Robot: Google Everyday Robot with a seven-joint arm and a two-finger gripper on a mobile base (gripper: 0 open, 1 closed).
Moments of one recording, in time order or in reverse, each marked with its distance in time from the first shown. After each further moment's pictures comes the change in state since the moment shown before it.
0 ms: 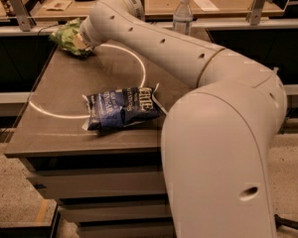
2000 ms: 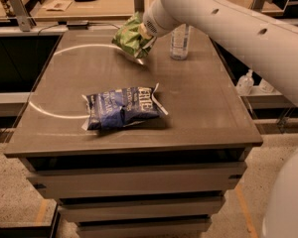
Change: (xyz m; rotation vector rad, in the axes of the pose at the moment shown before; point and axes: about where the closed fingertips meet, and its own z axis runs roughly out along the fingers) arm 0.076 -0.108 -0.177 0.158 0.145 -0.087
